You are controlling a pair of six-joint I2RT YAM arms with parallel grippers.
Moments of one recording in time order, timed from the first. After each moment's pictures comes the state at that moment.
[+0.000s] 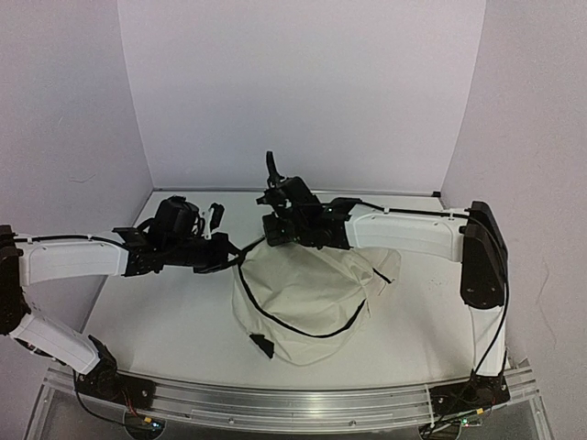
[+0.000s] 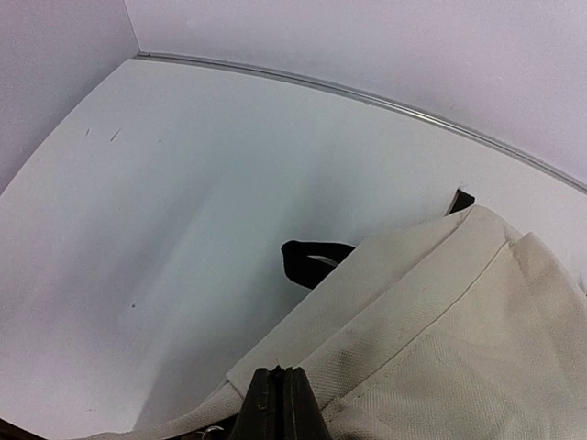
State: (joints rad) left arm -0.71 1.35 0.81 -0.05 0.23 -0.73; right arm 0.99 2.07 1.74 -0.32 0.47 0.36
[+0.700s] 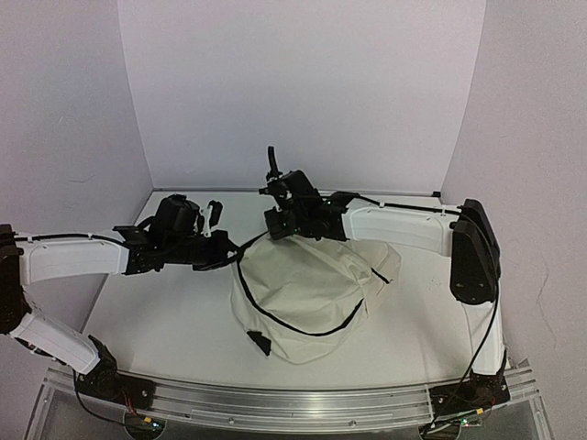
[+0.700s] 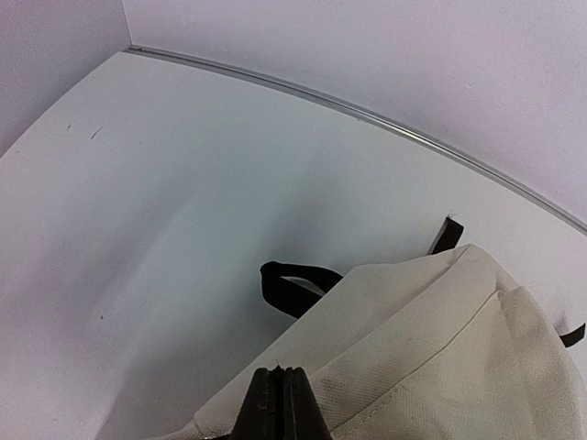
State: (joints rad) left arm -0.71 1.35 0.82 -0.05 0.19 -0.73; right arm 0.94 2.14 1.83 -0.33 0.46 0.23
